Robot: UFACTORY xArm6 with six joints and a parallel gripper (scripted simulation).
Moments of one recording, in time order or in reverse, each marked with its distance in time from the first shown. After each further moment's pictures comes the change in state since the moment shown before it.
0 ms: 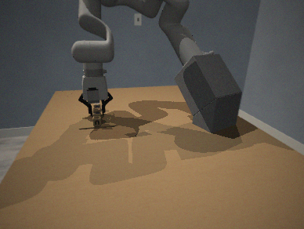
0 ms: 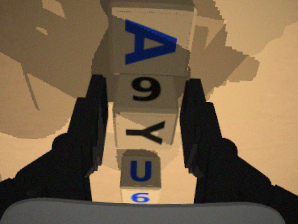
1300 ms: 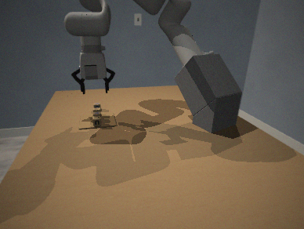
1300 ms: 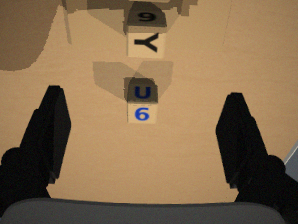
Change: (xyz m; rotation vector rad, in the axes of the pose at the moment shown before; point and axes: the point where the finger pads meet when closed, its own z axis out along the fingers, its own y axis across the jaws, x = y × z) arm 0.000 0.000 -0.089 0.000 0.000 0.000
